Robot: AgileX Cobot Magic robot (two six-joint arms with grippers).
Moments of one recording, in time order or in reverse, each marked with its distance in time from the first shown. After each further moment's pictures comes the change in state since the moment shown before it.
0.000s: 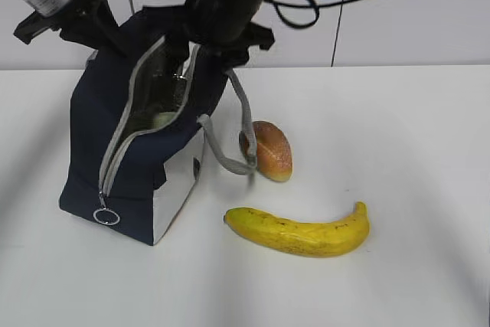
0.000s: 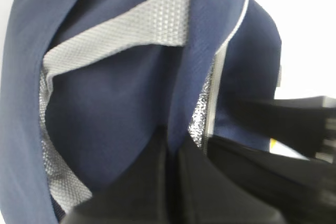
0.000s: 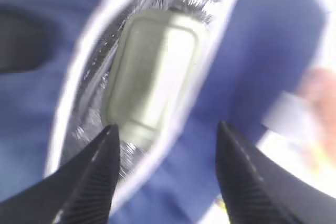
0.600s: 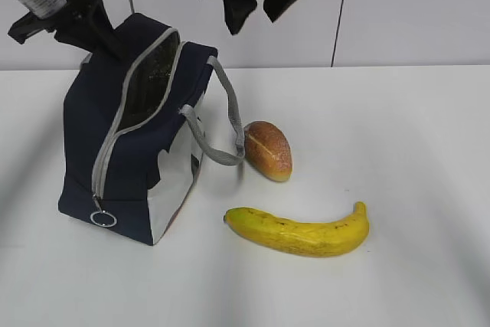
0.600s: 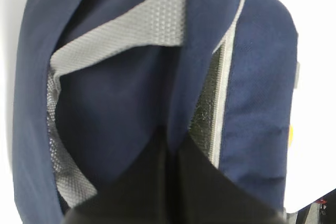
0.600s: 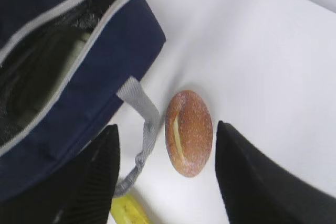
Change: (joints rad) left arm 0.000 0.000 0.000 0.042 0.001 0.001; right arm -0.010 -0.134 -0.102 -0.335 0.221 -0.159
